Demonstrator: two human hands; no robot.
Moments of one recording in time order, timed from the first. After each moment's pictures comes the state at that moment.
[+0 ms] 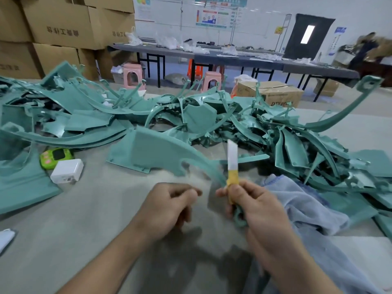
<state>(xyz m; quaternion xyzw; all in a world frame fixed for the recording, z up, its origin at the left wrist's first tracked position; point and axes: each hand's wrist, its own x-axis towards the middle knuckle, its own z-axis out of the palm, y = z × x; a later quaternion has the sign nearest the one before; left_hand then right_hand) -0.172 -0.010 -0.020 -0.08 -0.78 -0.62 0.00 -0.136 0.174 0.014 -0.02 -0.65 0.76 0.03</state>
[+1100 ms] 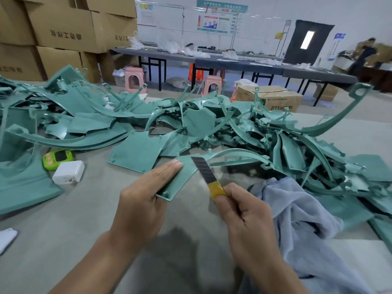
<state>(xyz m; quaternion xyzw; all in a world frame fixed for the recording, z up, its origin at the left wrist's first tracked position) -0.173 -0.039 -0.026 -0.24 -0.80 -0.38 0.40 -0.123 0.167 0.004 0.13 -0.82 0.51 0.21</state>
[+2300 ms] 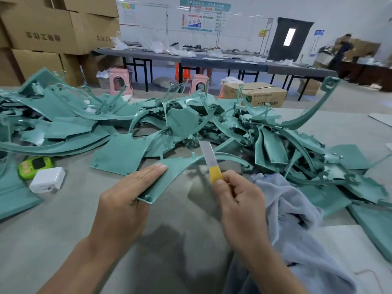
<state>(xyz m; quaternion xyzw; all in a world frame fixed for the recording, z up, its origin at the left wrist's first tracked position) -0.176 -0.043 -0.029 -0.26 -0.80 -0.37 0.40 -0.138 0.180 0.005 0.05 -0.81 0.53 0.26</state>
